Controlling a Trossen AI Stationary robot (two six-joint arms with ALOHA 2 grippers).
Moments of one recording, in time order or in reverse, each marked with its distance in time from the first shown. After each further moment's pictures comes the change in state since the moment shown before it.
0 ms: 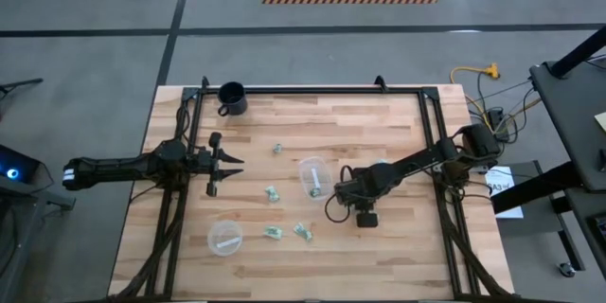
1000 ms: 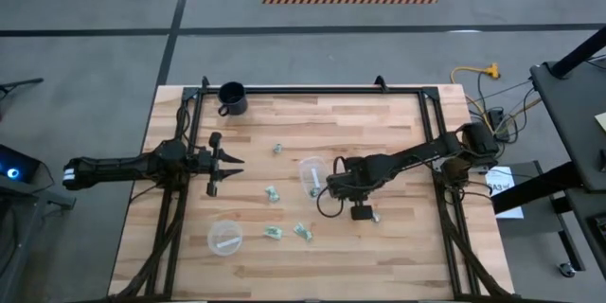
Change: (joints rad) left arm 0.000 0.000 0.000 0.000 0.000 0.000; right arm -0.045 -0.035 0.215 -0.225 0.131 -0.112
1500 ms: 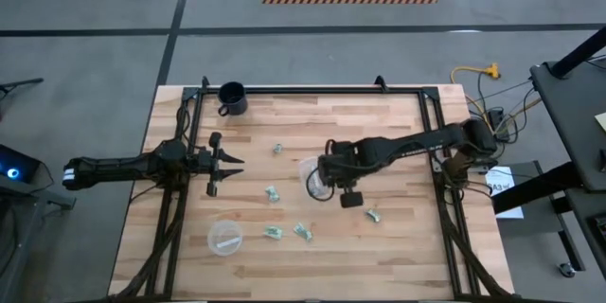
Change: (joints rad) left arm 0.000 0.000 0.000 0.000 0.000 0.000; right arm -0.073 0.004 0.239 -0.091 0.036 -0.160
